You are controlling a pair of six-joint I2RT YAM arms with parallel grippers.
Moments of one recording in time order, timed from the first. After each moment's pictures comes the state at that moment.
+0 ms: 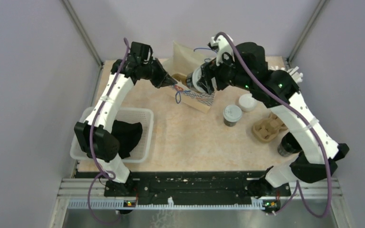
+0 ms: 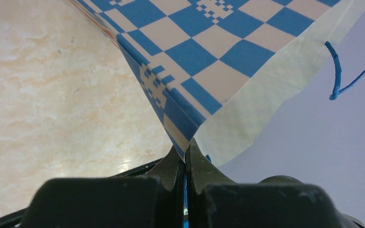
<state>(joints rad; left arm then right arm) -0.30 1.69 1.81 -0.92 0.44 -1.00 0.76 1.41 1.92 -0.90 0.02 0.02</state>
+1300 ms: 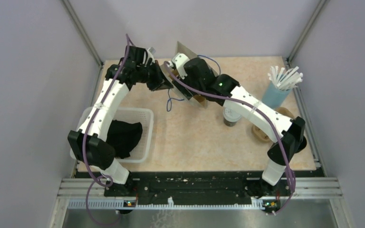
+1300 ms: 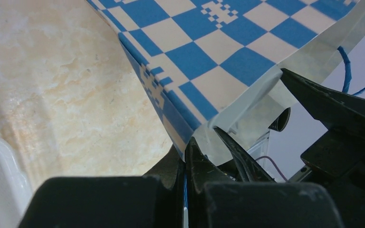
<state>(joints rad) -0.29 1.59 1.72 -0.88 0.47 -0.67 0.88 1.73 1.87 -0.73 0.35 -0.20</state>
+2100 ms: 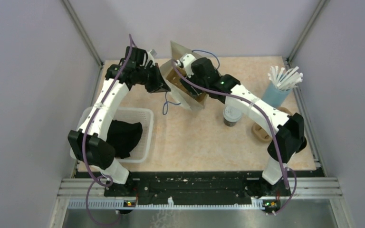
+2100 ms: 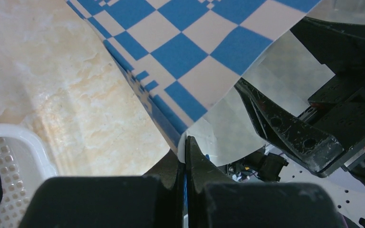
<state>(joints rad) -0.29 1.59 1.72 -0.93 0.45 -0.54 0.77 1.73 1.70 -0.57 0.28 -0.24</state>
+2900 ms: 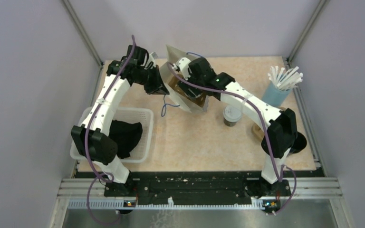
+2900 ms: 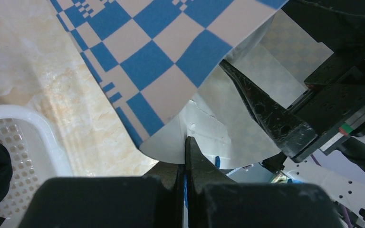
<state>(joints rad) -0.28 1.65 1.79 -1.08 0.45 -0.51 0.75 1.81 1.74 -0.60 0.15 -0.28</state>
